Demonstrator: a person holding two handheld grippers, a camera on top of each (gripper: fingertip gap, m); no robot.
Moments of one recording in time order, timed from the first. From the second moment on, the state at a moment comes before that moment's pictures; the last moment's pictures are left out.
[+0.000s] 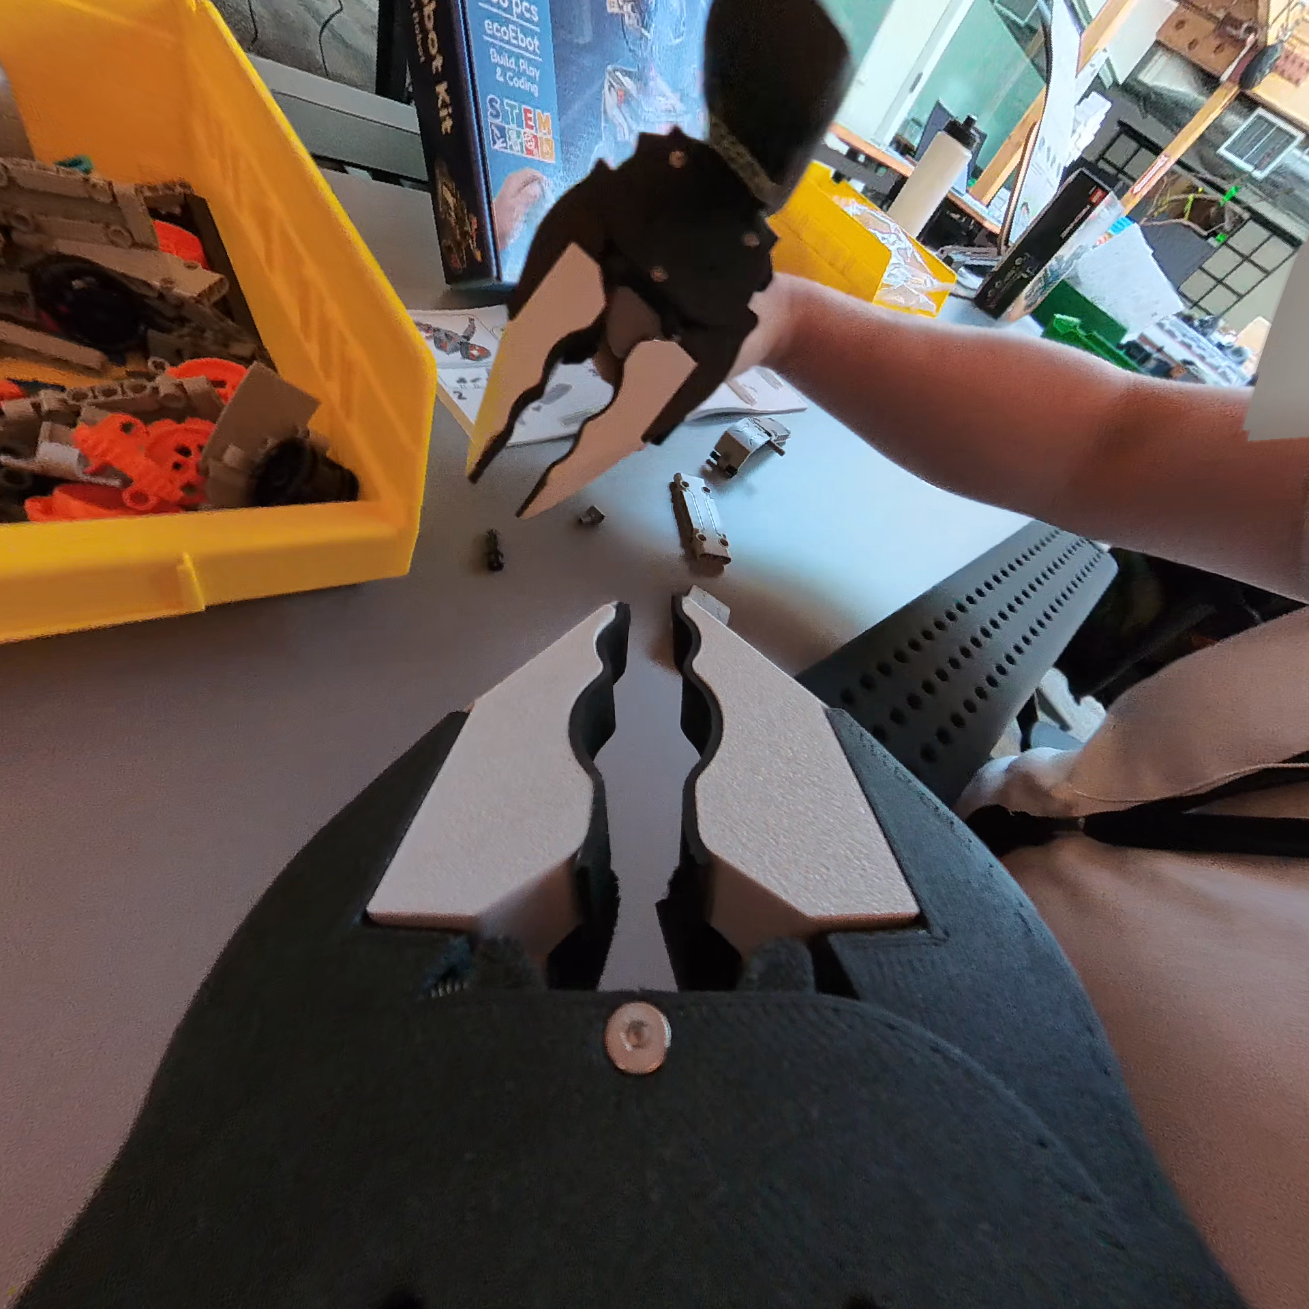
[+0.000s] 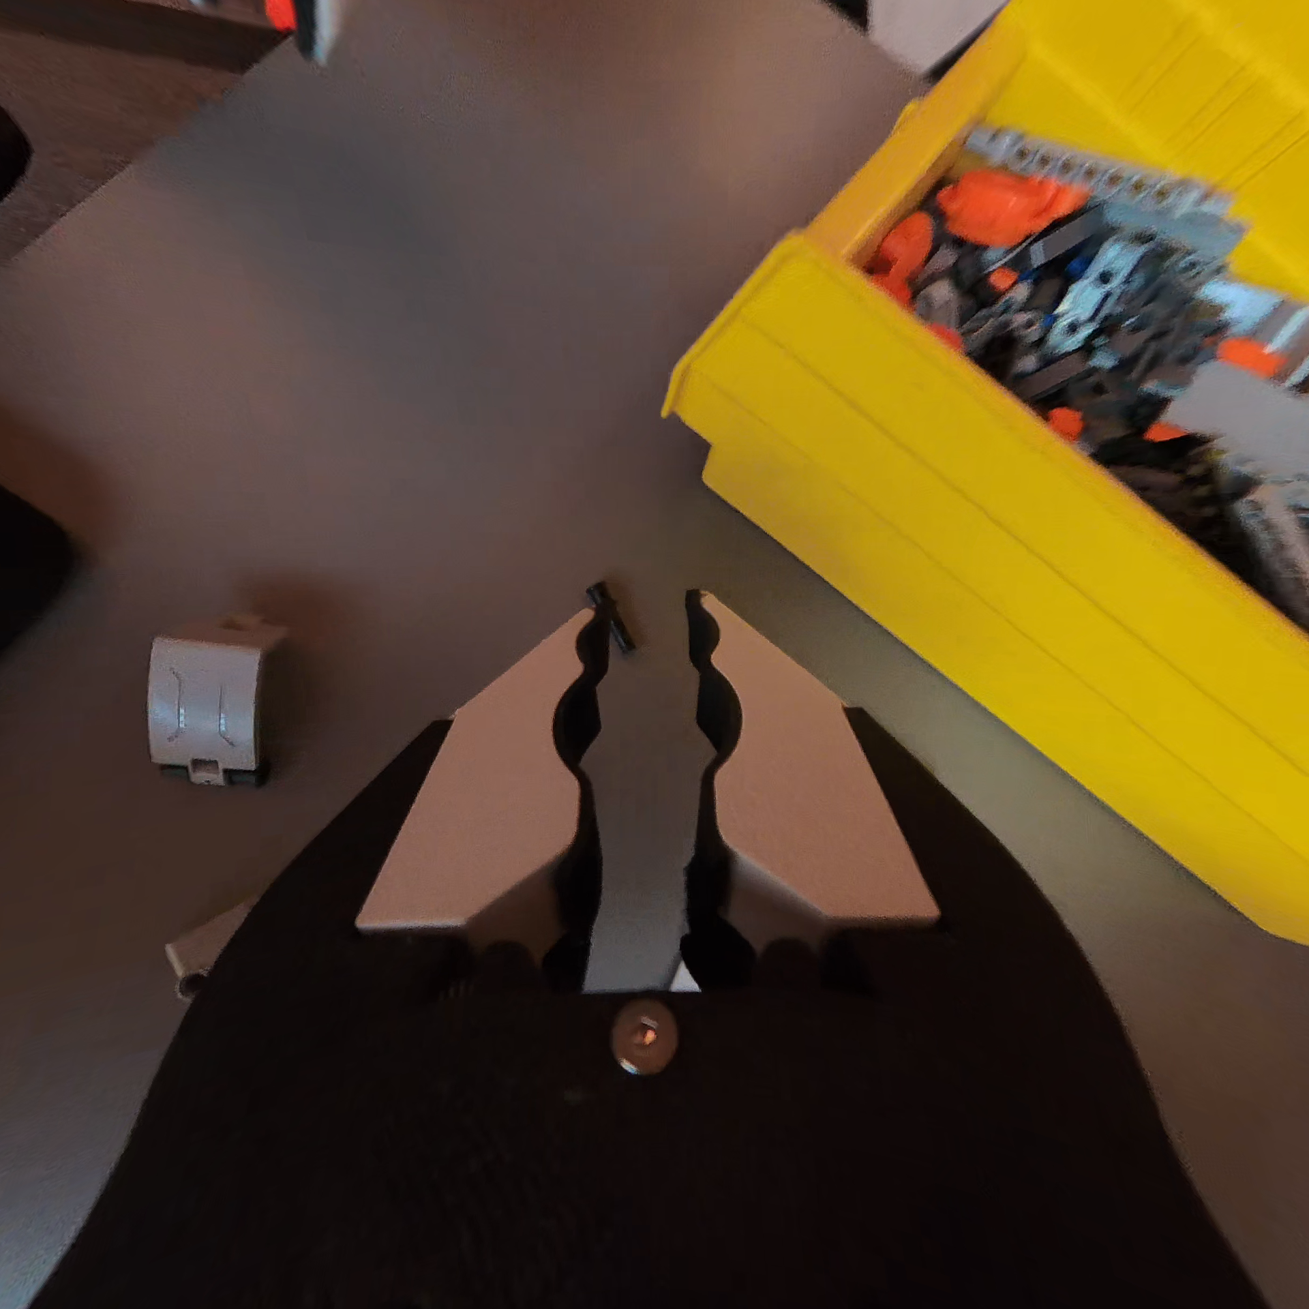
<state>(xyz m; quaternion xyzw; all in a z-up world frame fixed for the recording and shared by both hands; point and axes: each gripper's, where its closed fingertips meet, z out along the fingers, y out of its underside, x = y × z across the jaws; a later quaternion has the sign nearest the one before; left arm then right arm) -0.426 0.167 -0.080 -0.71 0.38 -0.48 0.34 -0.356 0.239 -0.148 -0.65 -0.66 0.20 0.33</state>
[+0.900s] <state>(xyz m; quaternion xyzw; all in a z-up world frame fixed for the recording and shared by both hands) -0.365 0.156 -0.059 -0.64 0.36 -0.58 0.35 -0.370 0.160 -0.063 -0.61 -0.62 0.11 0.48</state>
